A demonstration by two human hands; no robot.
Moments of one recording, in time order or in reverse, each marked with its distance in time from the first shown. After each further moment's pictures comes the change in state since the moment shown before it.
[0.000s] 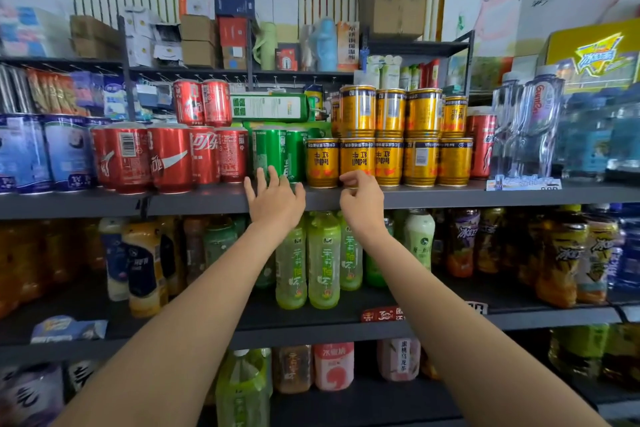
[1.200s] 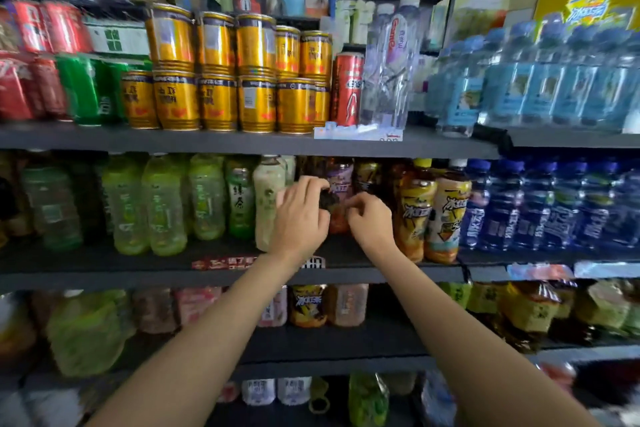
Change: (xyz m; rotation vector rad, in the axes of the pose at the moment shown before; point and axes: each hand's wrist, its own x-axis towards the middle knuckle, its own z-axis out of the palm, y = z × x) left_hand -0.104 0.302 0.145 -0.328 0.427 0.403; right_hand 0.011 0.237 -0.243 -0.195 -0.116 0.052
